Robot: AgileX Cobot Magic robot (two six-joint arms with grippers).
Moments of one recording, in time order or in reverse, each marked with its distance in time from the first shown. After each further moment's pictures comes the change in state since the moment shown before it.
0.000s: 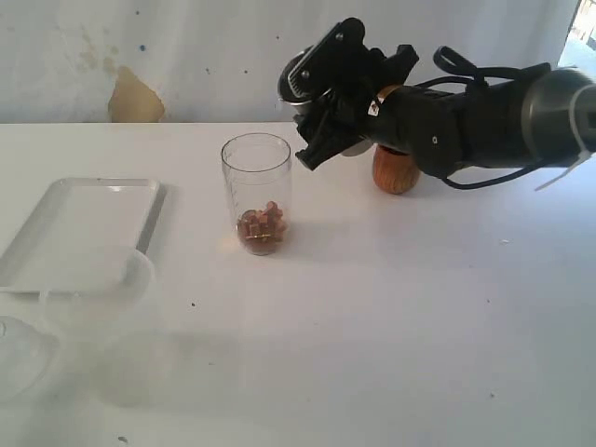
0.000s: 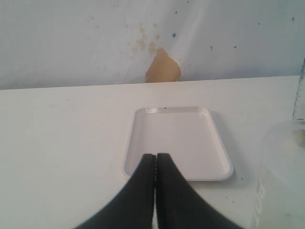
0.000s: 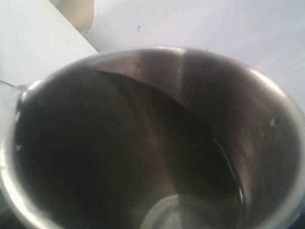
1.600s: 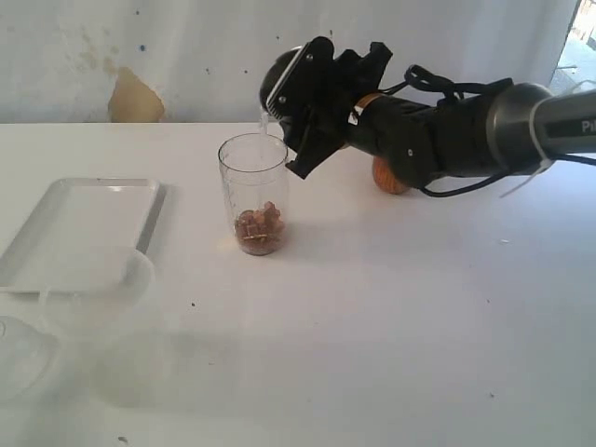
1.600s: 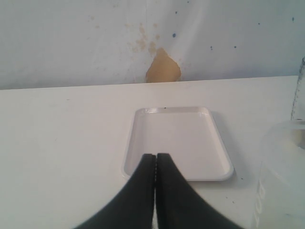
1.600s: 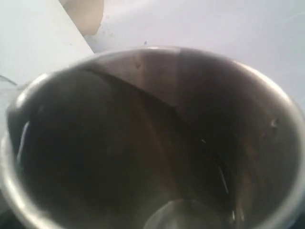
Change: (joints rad) left arm 0.000 0.000 0.000 0.000 0.000 0.000; right arm 0.028 0.068 -0.042 -0.007 -0.083 -0.157
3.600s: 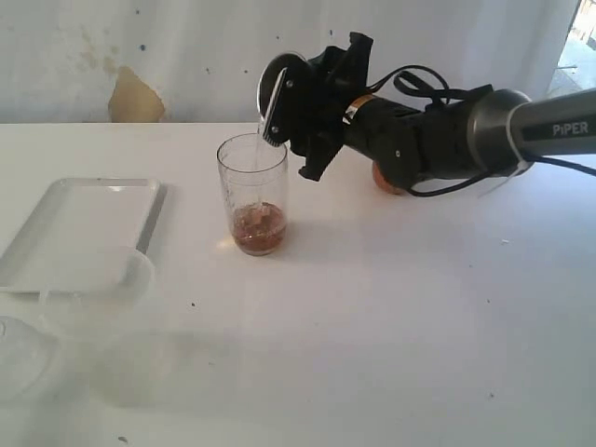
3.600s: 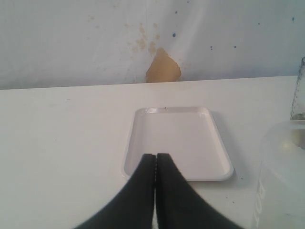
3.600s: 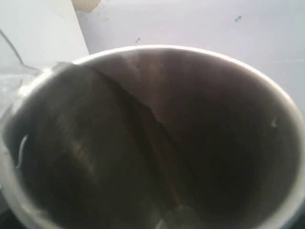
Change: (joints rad) left arm 0.000 0.000 0.000 0.000 0.000 0.000; right arm 0.000 0.058 -0.039 0.052 -0.049 -0.379
